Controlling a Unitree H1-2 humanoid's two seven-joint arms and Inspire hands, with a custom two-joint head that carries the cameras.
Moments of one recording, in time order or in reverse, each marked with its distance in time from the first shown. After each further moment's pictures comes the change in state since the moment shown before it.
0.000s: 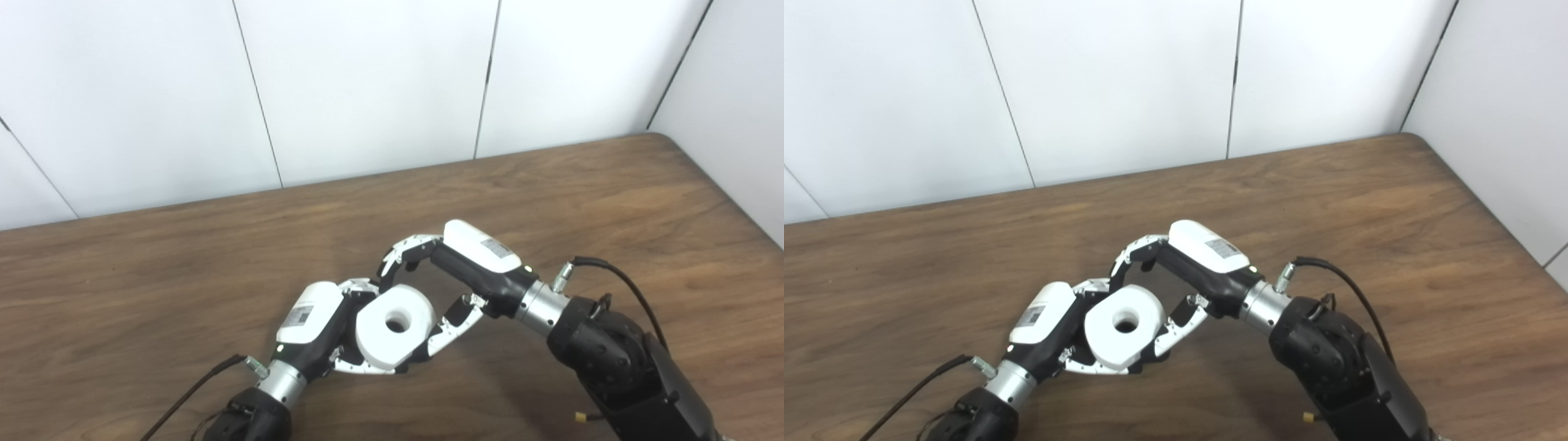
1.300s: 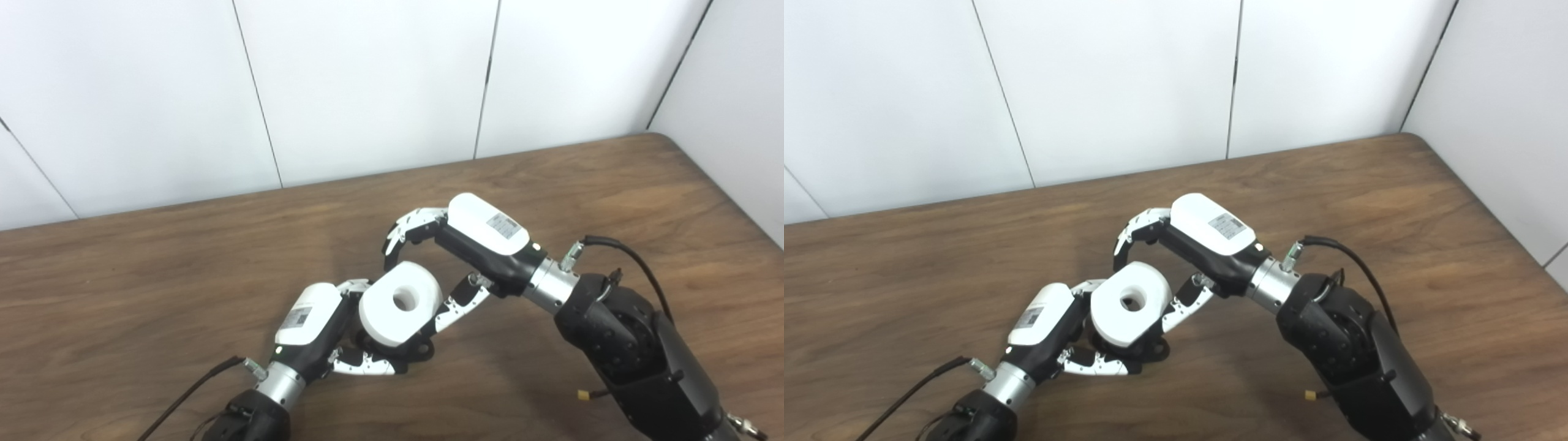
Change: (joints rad) left arm 0.010 -0.001 0.007 -0.015 -0.002 0.007 -0.014; right arm -0.054 -0.028 -0.042 0.016 -0.053 -0.117 -0.002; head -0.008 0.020
